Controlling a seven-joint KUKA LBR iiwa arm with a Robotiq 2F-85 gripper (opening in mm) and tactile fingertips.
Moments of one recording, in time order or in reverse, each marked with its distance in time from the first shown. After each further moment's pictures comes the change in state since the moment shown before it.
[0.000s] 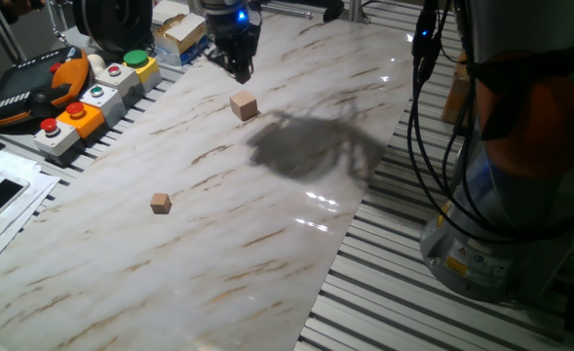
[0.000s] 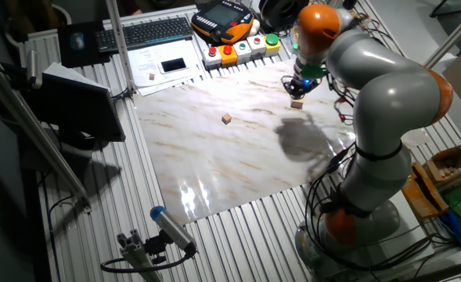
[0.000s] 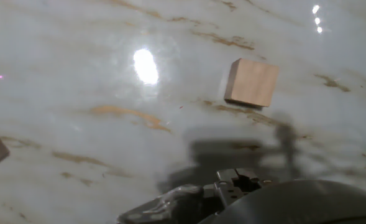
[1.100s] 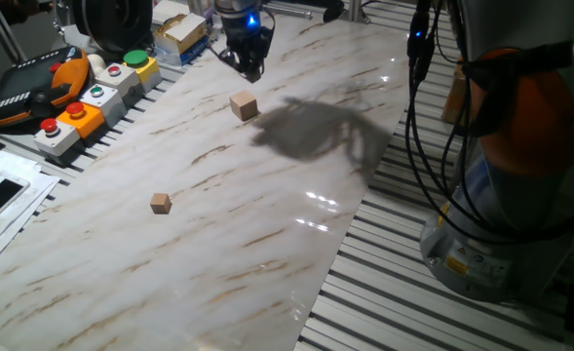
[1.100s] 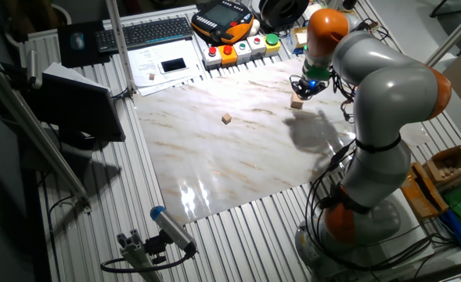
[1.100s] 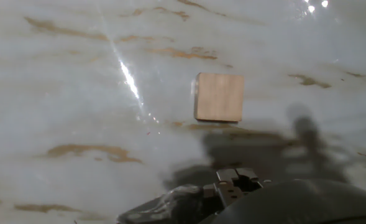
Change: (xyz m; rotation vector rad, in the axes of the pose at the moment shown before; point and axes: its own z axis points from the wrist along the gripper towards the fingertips) arm -0.018 -0.031 0.041 -0.015 -0.008 0.145
